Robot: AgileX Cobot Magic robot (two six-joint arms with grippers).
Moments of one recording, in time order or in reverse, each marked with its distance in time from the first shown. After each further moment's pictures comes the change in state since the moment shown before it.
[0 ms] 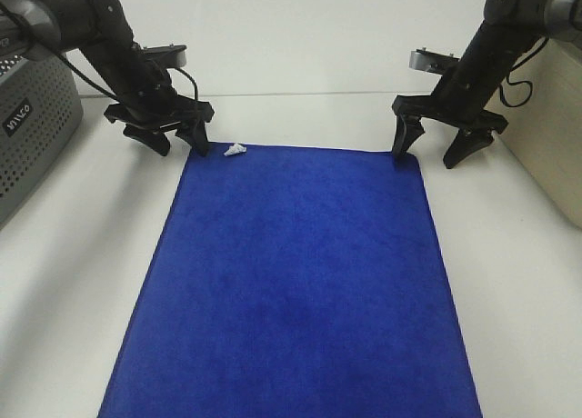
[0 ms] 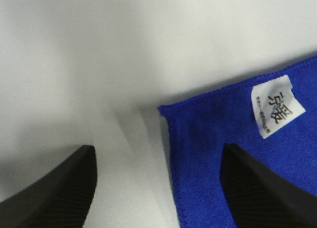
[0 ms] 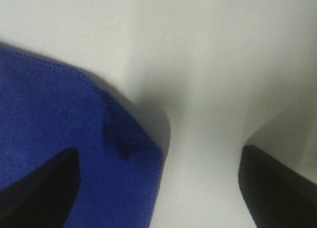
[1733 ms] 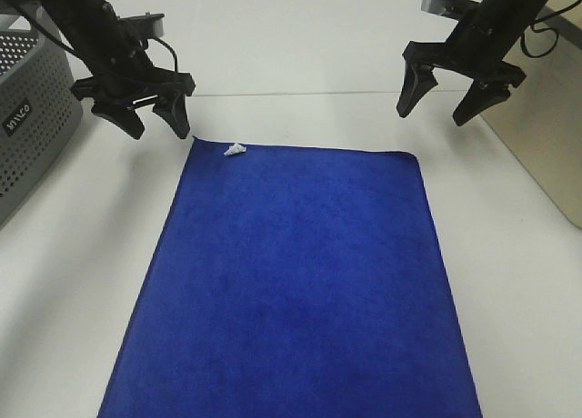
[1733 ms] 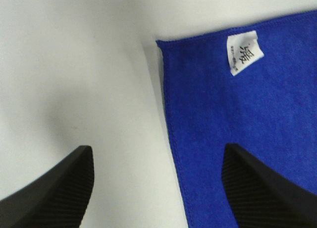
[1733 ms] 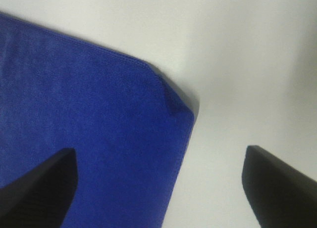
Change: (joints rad) left arm 0.005 -0.208 0.181 0.052 0.047 -0.078; right arm 0.000 -0.160 0.019 0.023 0.055 -0.025
